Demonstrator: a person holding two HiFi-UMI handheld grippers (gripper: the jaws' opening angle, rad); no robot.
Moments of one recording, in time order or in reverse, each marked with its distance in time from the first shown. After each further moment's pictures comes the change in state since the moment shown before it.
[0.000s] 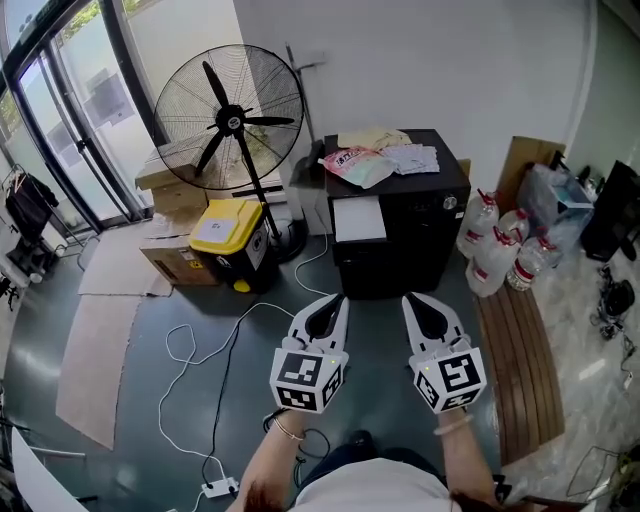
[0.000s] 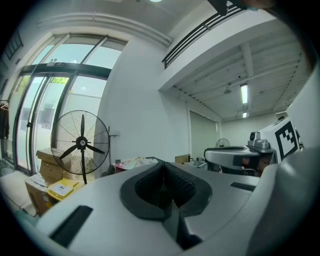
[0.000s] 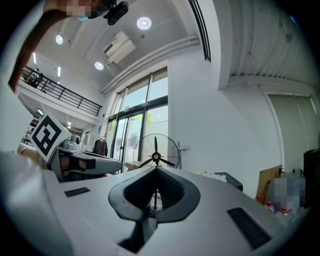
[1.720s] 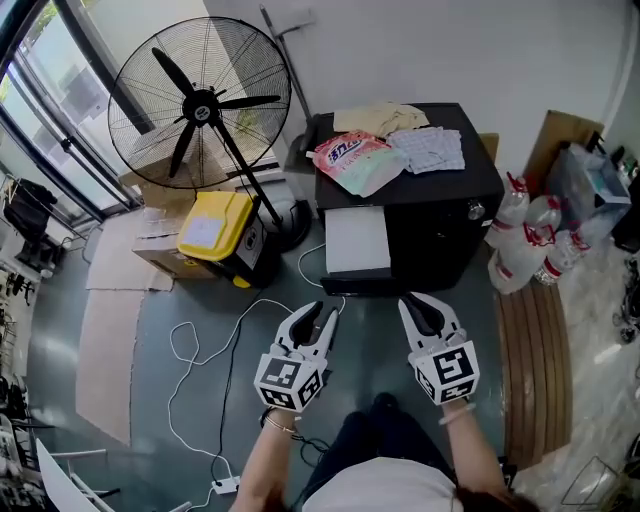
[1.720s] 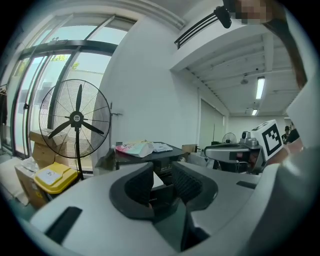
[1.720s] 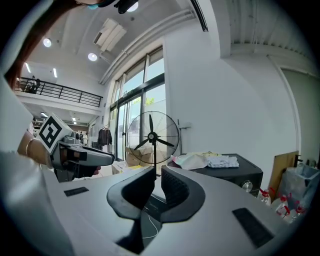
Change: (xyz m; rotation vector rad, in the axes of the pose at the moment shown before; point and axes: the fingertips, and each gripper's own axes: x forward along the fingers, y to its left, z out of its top) left arm 0.209 0.111 -0.106 -0.093 0.143 0.022; right arm 0.195 -0.156 -0.132 0.039 0.182 0.113
